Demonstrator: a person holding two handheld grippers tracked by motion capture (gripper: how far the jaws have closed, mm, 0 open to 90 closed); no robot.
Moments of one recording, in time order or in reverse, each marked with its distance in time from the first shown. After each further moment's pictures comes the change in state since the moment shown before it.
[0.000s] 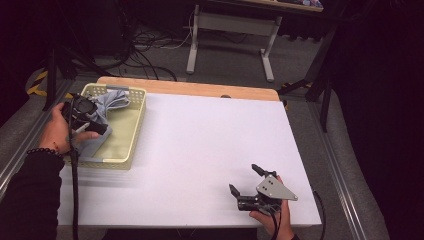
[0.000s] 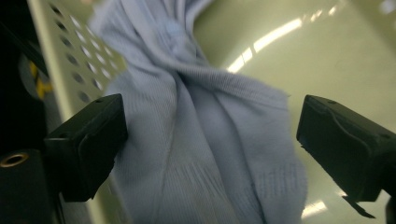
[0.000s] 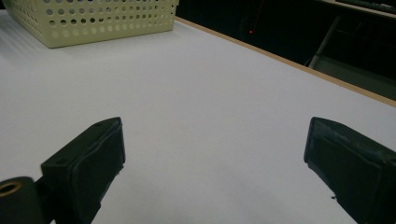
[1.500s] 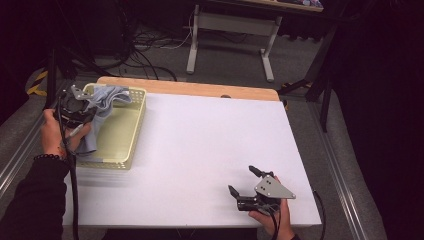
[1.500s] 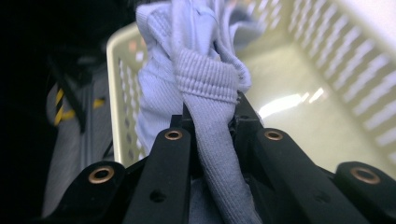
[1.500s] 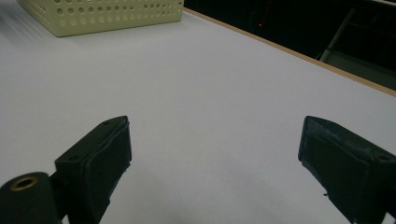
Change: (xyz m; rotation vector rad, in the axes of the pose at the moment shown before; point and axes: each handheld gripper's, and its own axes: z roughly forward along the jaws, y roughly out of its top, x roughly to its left) left arm -0.012 -0.011 -0.058 -0.374 0.076 -0.137; right arm 0.000 -0.003 0.003 0.028 0.032 -0.013
